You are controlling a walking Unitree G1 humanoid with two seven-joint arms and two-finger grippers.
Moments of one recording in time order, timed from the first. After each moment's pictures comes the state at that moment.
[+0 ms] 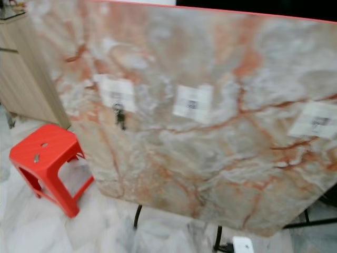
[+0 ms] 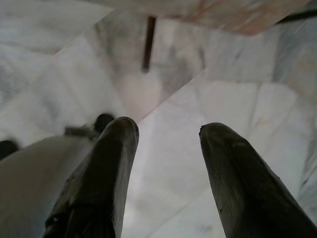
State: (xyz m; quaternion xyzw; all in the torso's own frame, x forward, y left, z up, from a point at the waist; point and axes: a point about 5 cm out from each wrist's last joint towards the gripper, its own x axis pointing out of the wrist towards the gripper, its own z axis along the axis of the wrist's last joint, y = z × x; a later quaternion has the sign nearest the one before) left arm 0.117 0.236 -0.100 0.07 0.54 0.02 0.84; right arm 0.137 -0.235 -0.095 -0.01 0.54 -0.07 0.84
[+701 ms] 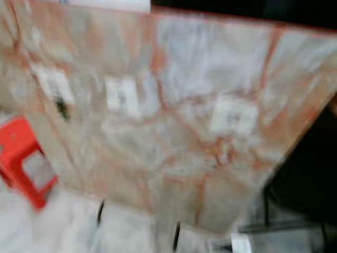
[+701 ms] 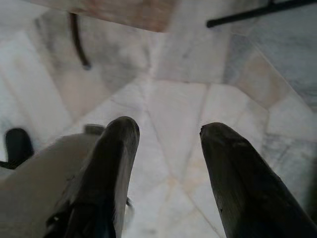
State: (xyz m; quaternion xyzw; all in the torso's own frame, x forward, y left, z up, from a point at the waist) left arm 0.110 0.244 -0.100 0.09 0.54 0.04 0.83; right arm 0.143 -0.222 -0.096 0.01 0.53 -0.05 0.84
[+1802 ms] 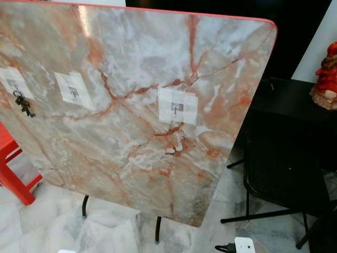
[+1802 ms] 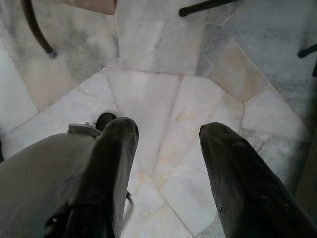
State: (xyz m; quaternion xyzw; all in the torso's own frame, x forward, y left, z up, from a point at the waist) left arm 0.122 0.241 -0.095 0.12 0.49 0.06 0.86; right arm 0.138 -0.230 -0.096 0.00 0.54 -0.06 0.84
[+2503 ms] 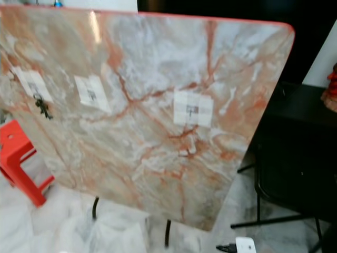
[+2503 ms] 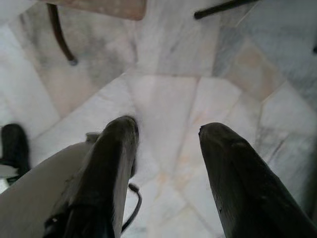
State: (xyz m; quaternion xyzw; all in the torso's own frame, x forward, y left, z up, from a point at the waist) left arm 0.116 0.247 -0.095 0.13 0.49 0.06 0.86; right arm 0.140 -0.223 -0.097 0.00 0.54 -0.05 0.84
